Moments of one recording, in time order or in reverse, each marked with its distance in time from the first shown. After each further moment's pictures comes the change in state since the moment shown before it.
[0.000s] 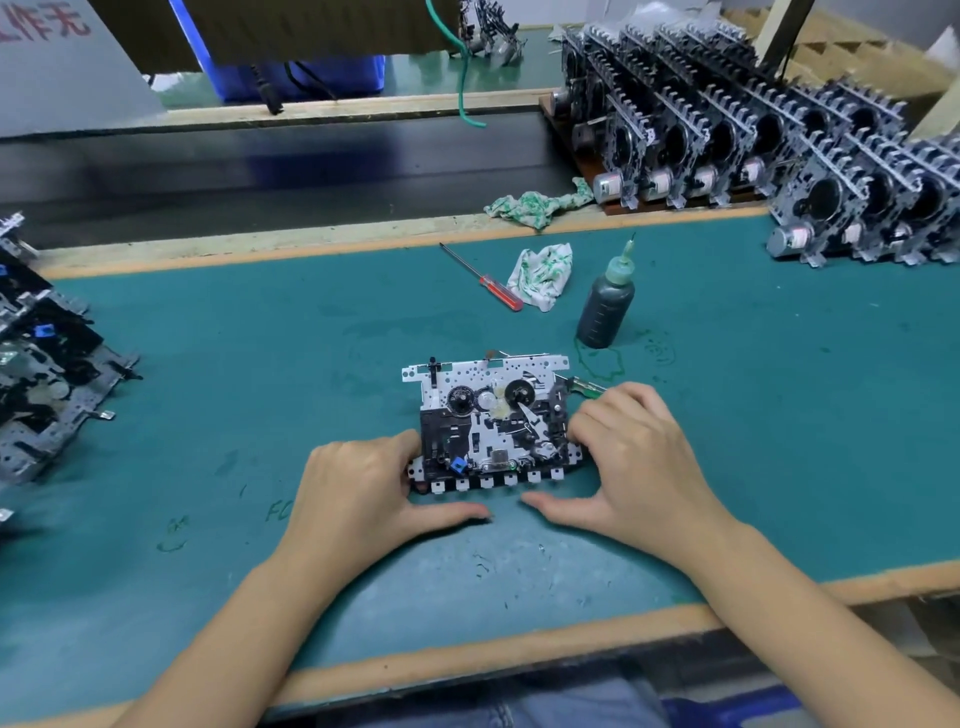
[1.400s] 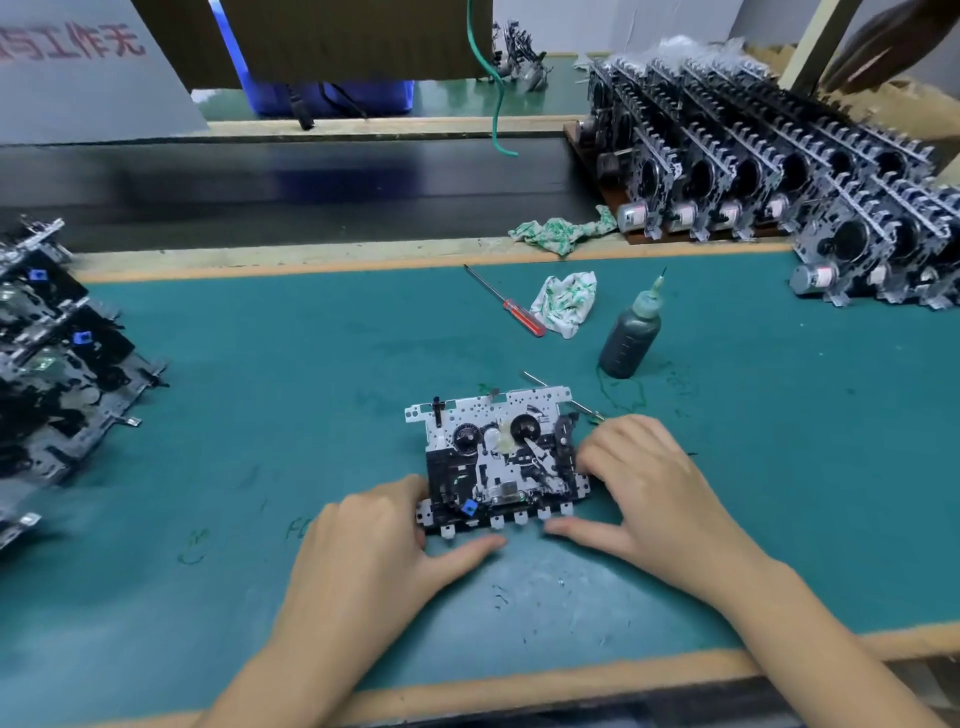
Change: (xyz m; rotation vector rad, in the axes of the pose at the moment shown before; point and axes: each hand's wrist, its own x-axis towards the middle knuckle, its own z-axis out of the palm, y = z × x) left_hand -0.017 0.022 -0.020 0.051 -0.252 -0.432; right_hand 0.008 -0.001 -0.009 0.009 -0.178 -0.084
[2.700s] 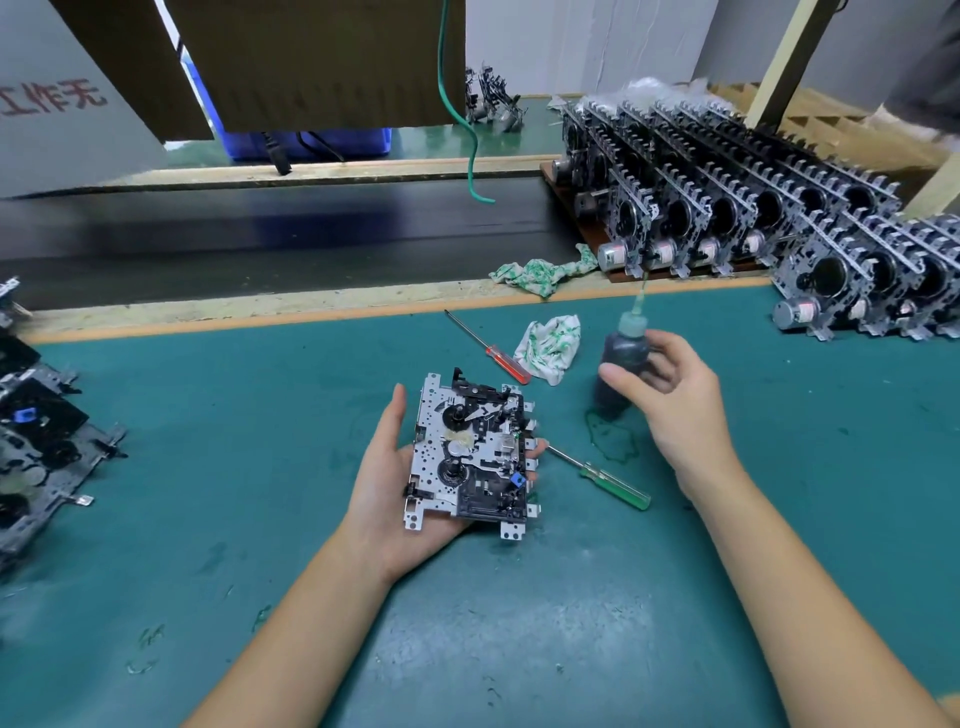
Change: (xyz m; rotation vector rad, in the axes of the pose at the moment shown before) left_hand 0.107 0.007 0.030 -2.122 -0.732 -0.343; right_hand 0.071 0.067 0.006 1.108 0.456 0.788
